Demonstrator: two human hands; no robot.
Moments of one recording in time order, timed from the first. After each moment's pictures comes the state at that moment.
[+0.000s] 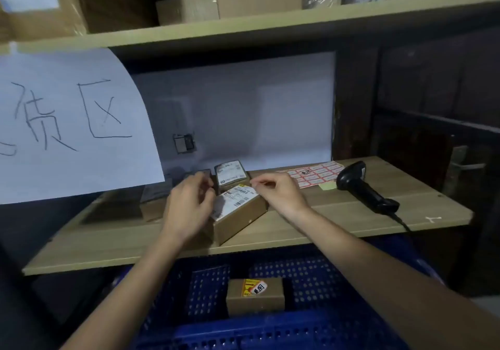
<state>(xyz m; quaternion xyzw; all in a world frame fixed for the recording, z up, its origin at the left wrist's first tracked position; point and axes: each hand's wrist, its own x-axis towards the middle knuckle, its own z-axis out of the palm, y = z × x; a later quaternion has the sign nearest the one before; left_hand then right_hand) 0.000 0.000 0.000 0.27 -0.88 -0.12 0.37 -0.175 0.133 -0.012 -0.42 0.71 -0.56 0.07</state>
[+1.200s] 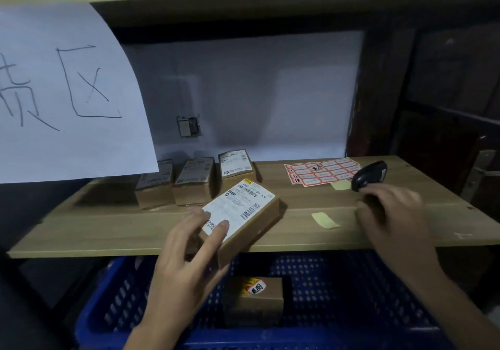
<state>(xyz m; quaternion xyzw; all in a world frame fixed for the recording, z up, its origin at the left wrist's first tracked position) 0.051 0.046 -0.099 0.13 -0.87 0.06 0.47 -0.215 0.280 -0.037 -0.34 0.85 -0.32 -0.23</state>
